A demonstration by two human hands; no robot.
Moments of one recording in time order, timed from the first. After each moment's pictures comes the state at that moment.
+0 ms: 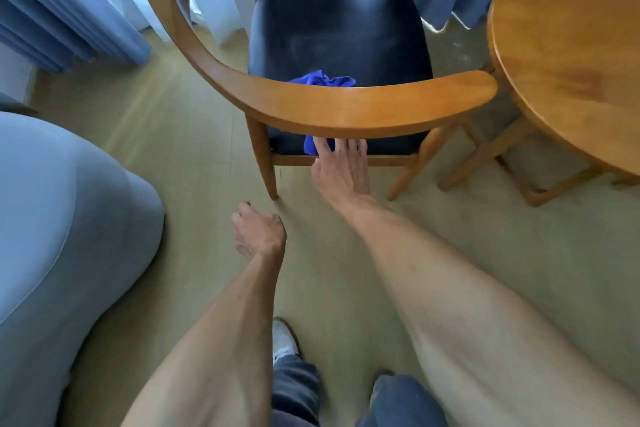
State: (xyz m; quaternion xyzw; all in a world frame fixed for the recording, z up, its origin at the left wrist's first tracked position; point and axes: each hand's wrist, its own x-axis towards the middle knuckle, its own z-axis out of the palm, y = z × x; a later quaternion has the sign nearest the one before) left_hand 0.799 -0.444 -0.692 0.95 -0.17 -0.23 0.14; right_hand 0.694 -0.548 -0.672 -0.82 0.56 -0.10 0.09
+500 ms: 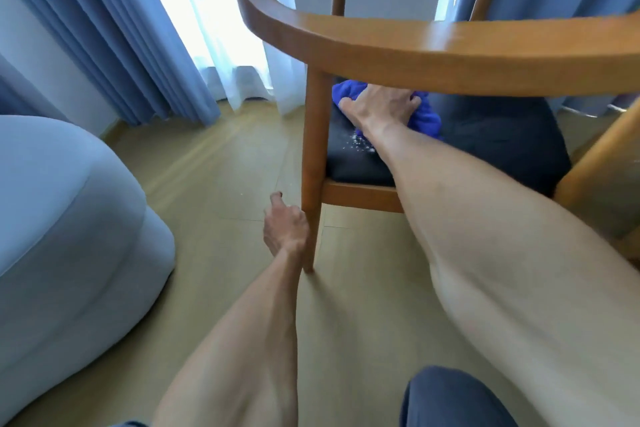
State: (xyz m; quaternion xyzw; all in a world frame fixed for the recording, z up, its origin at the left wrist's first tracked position) left_hand 0.896 -0.534 -0.877 0.91 -0.23 -0.14 0.32; right_hand 0.808 -0.693 -0.740 -0.74 0.64 -0.21 0.10
